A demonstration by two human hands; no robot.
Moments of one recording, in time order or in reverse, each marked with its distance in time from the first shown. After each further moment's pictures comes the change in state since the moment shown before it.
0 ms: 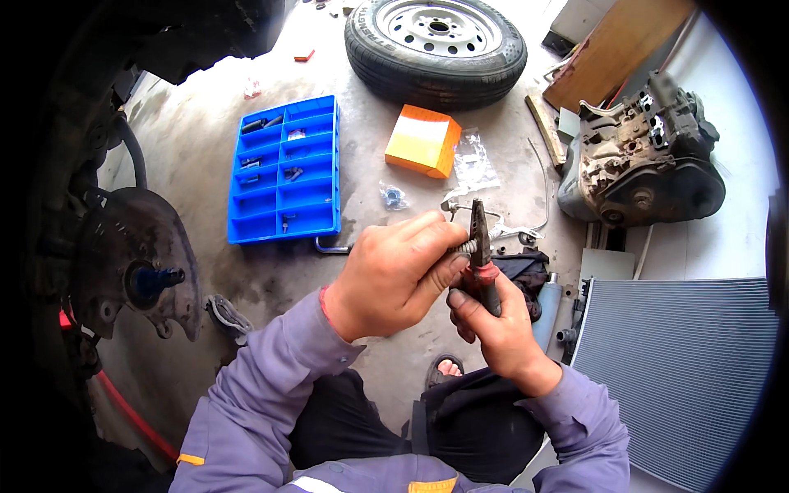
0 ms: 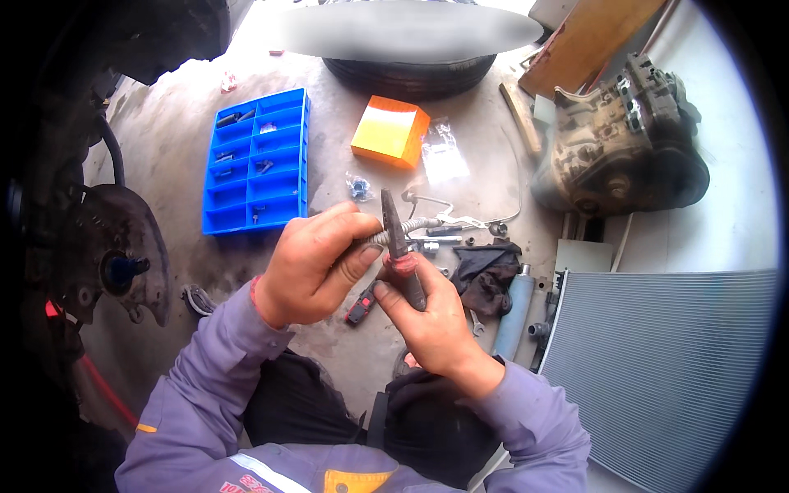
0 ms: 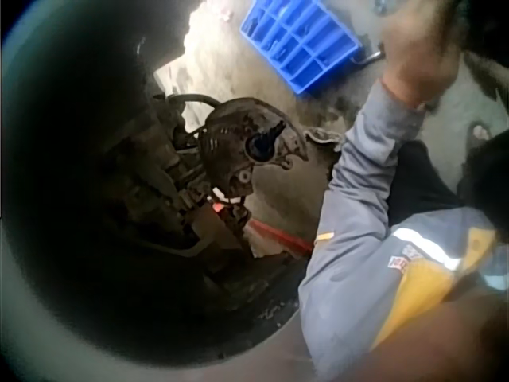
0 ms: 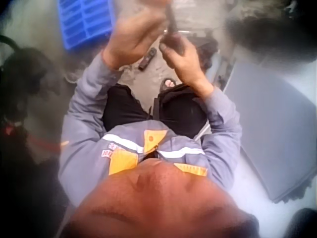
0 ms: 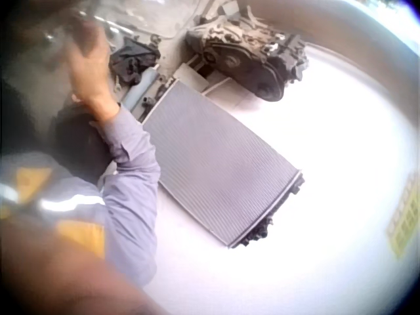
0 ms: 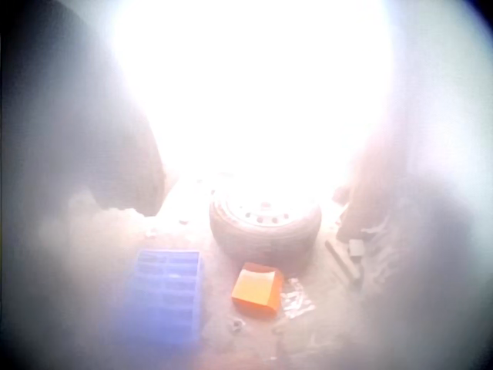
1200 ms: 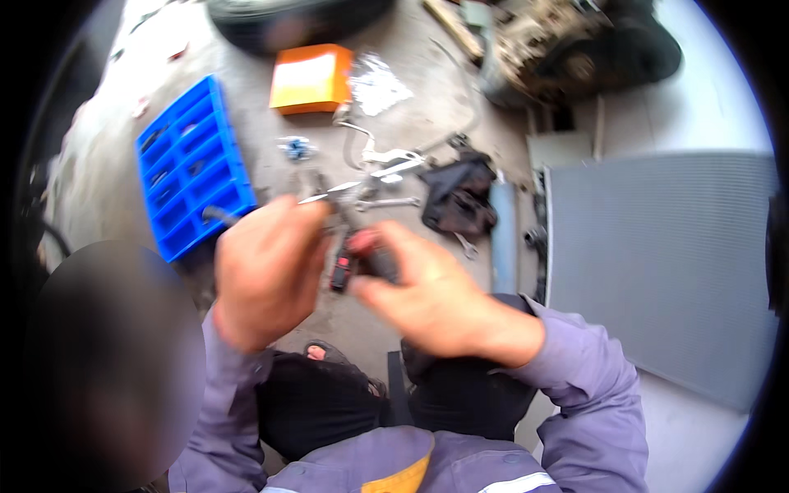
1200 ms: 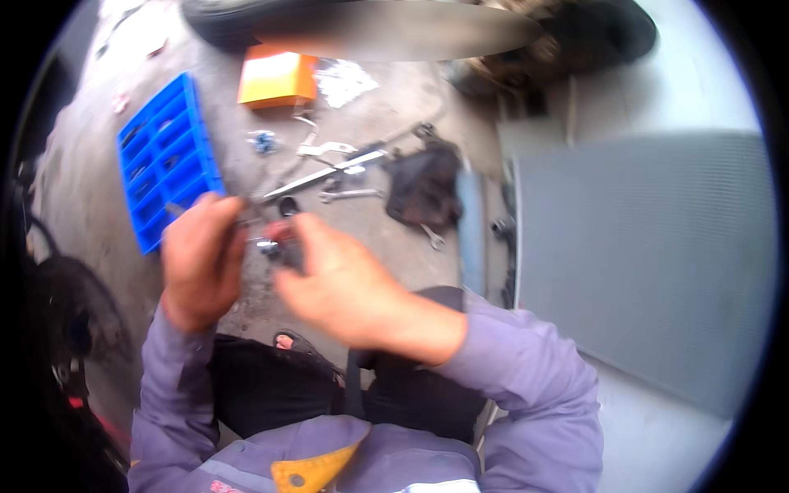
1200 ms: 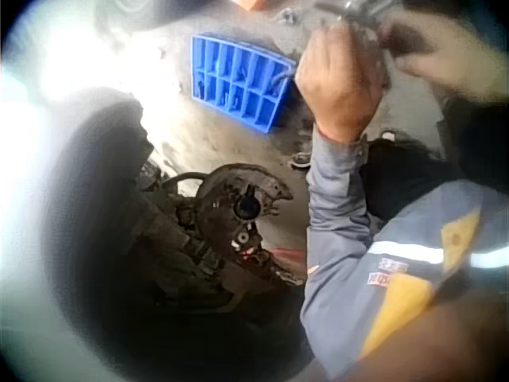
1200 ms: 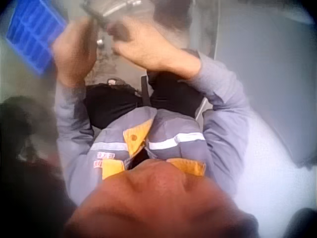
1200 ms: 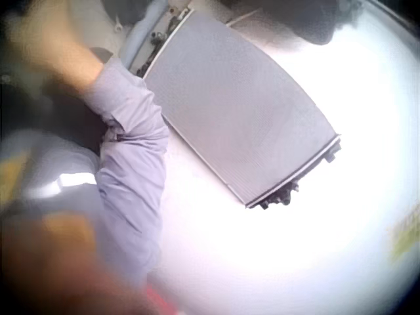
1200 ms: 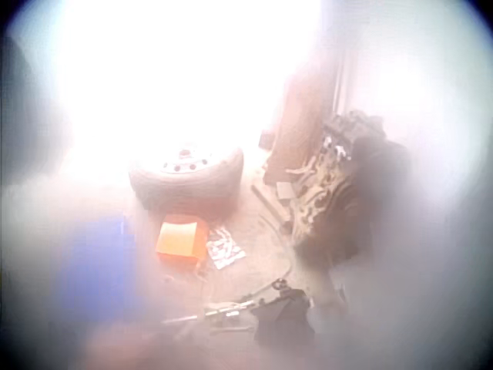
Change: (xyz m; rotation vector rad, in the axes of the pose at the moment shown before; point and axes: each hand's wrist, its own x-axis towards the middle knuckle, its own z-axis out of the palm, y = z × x) left_hand -0.016 -0.001 0.024 0.313 -0.193 0.077; right_hand -0.022 0.010 -0.007 -0.278 0.037 -0.077
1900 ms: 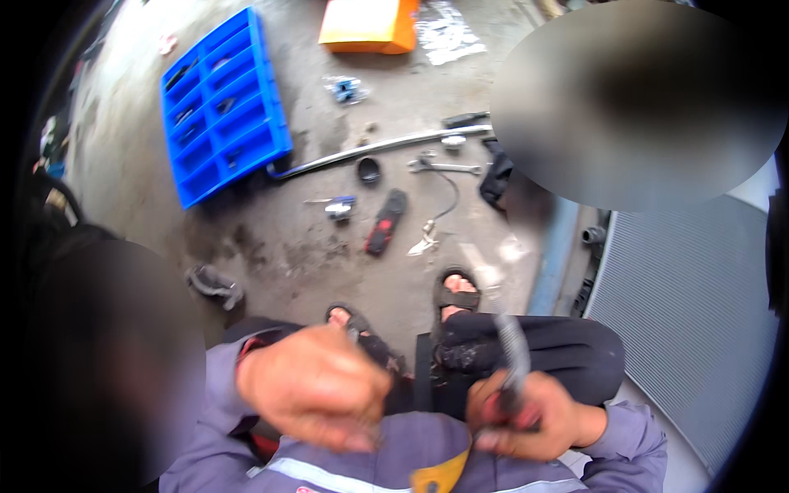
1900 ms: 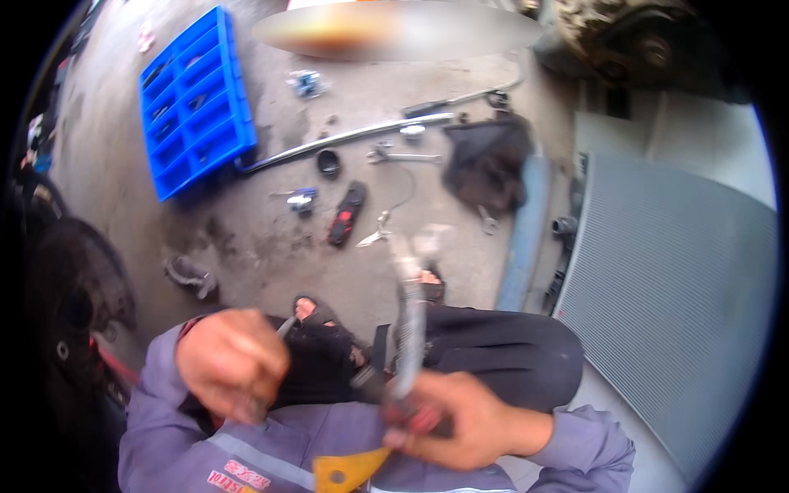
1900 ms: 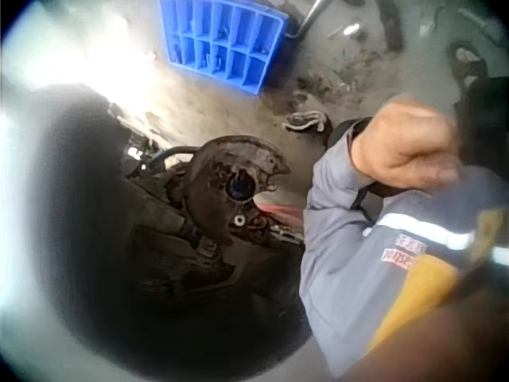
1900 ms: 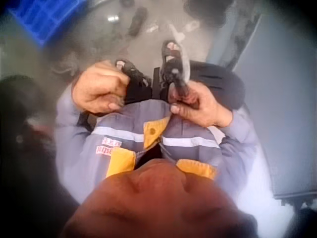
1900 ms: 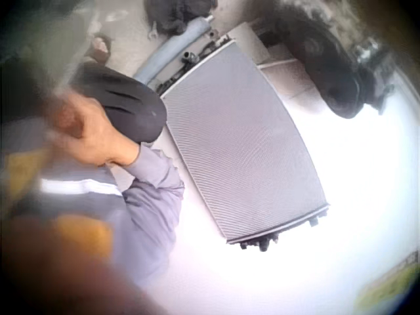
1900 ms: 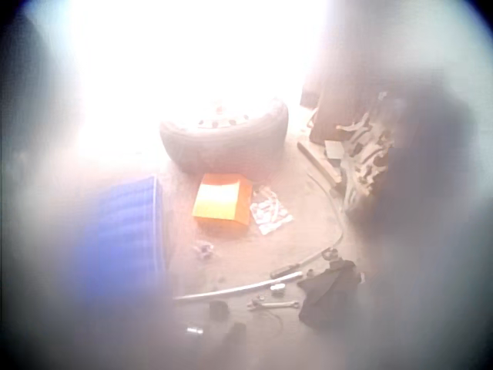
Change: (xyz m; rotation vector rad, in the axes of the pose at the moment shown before) left_hand -0.059 -0.005 -0.005 -1.401 -0.541 -0.037; right_hand -0.100 0.030 -0.023 0.567 -0.469 0.223
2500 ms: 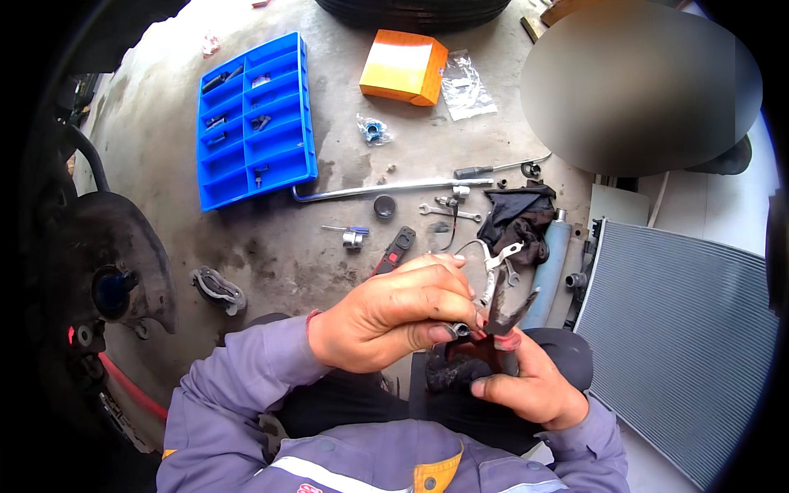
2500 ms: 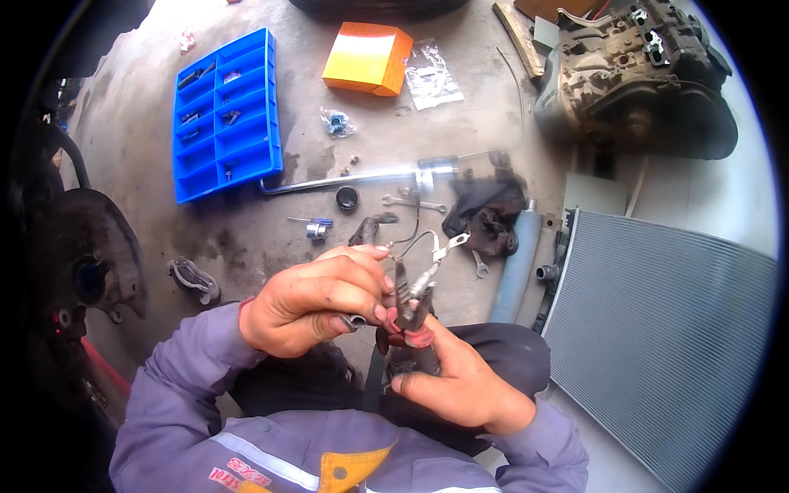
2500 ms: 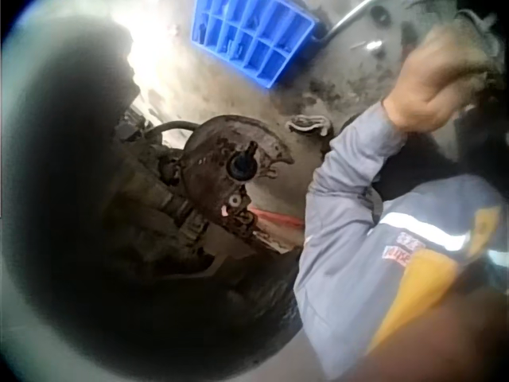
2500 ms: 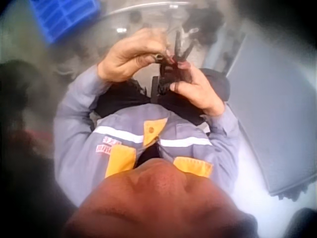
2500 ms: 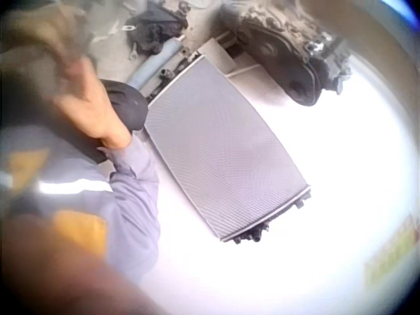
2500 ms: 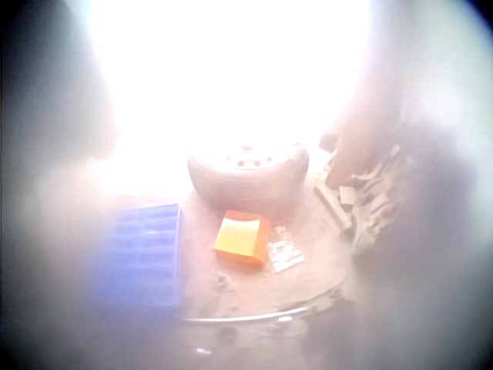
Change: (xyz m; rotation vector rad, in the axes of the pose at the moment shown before) left_hand 0.026 -0.013 -0.001 0.300 0.340 0.067; right_hand 0.037 -0.034 -0.002 0.009 0.130 0.103
